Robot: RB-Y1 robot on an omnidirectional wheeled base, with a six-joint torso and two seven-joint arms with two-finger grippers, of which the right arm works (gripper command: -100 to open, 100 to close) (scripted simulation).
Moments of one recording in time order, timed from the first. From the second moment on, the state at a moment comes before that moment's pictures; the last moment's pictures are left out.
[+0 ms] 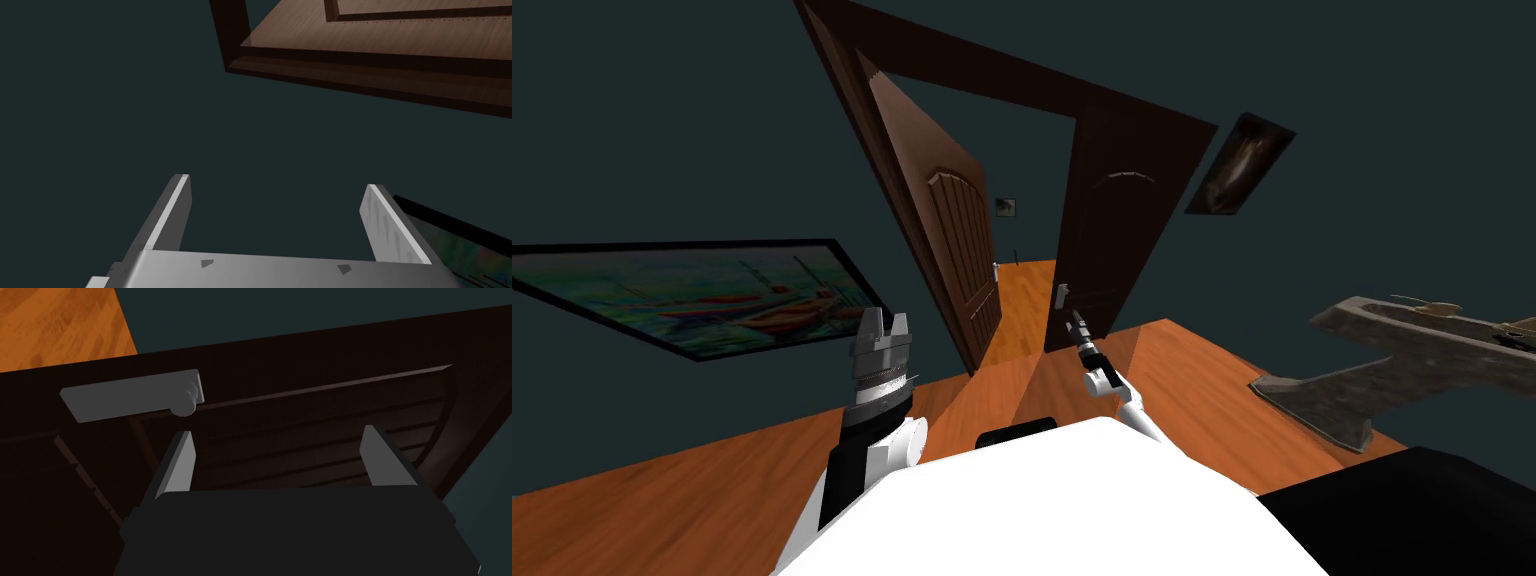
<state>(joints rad) 0.15 -0.37 0.10 -1.50 -0.43 -0.46 0.04</state>
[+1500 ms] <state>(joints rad) 0.00 -0.53 0.18 -1.15 -0.60 -0.50 0.00</state>
